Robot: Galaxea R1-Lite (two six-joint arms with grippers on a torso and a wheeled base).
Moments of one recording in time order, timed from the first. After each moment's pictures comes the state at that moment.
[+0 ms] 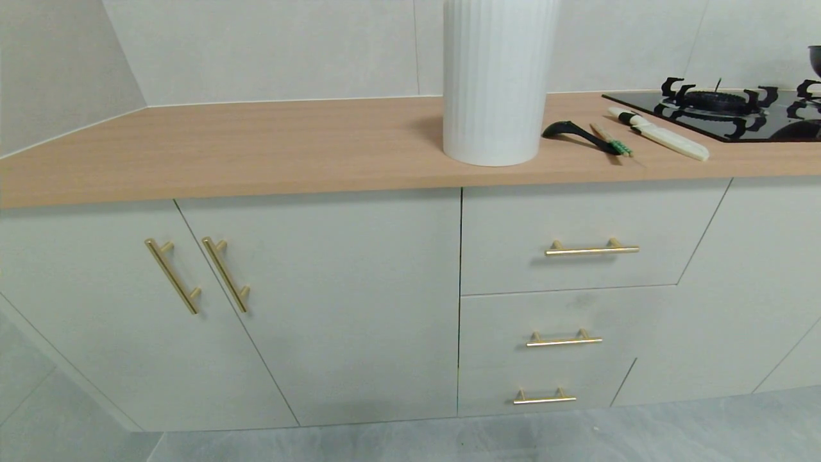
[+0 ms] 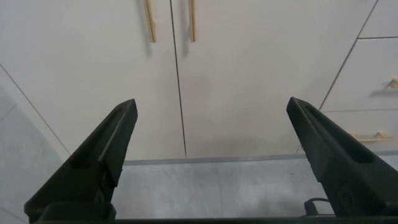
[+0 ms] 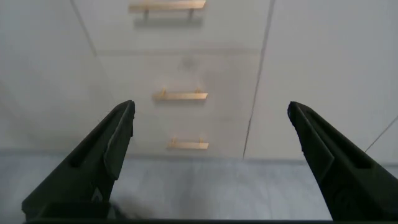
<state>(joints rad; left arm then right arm) 0.00 0.00 0.00 0.00 0.01 0.00 0.06 0.25 -0.15 -0.02 0.07 0.02</state>
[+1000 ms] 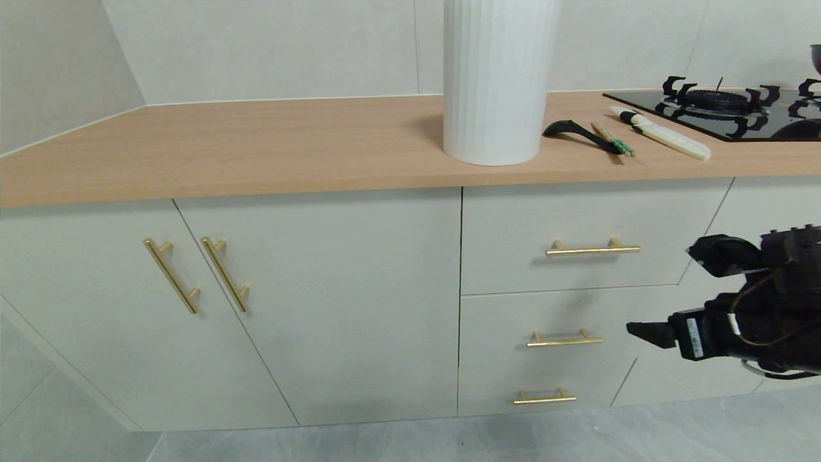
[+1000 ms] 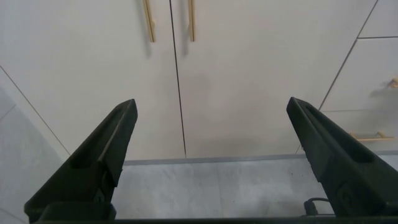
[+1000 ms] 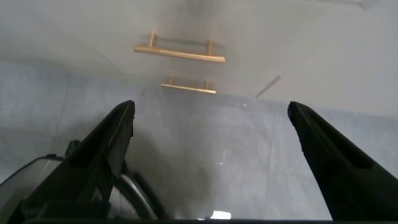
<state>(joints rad) 0.00 0.00 0.00 0.00 0.01 0.00 0.20 1.54 -0.67 -0.24 -0.01 -0.02</state>
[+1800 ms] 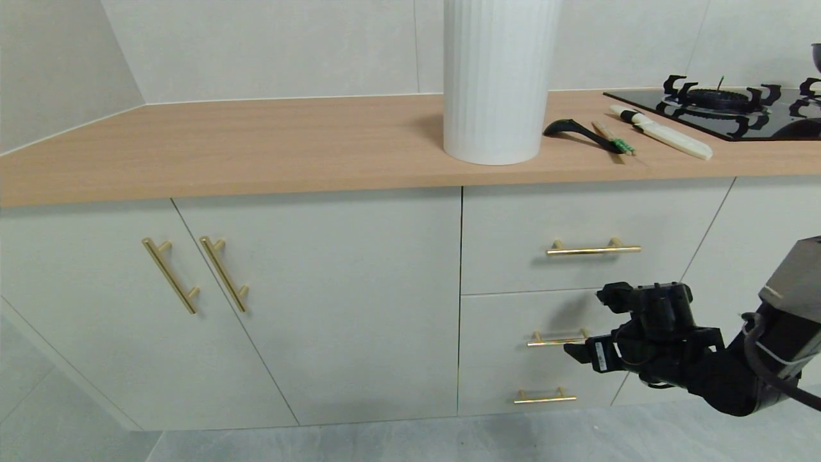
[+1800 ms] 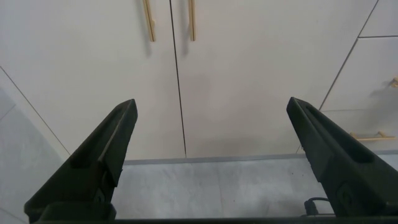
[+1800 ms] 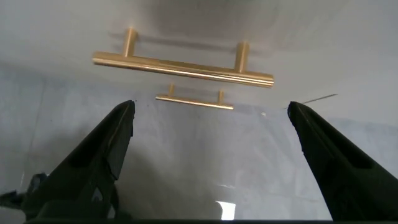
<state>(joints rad) 0.00 0.00 0.00 0.00 0.01 0.00 0.24 2.12 -0.65 -0.83 -0.04 0.03</state>
